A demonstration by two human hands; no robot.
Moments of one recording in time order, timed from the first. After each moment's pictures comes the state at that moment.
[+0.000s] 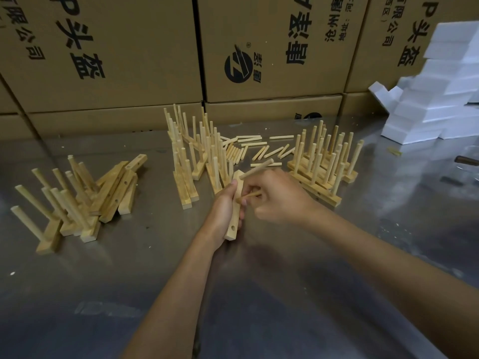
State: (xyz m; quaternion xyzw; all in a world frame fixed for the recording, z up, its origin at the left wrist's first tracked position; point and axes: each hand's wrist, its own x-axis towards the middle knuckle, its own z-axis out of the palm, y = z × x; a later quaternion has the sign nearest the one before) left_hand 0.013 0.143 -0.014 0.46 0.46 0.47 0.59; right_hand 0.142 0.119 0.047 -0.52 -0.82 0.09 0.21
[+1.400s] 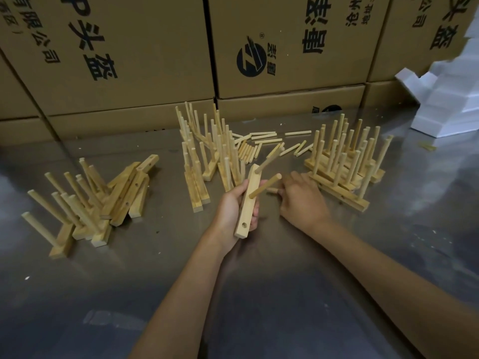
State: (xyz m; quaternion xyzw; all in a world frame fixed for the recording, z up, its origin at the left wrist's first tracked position) left_hand 0.005 0.157 -0.017 0.39 0.40 0.45 0.69; right_hand 0.171 0.186 -0.036 -0.62 -0.75 -0.04 0.24
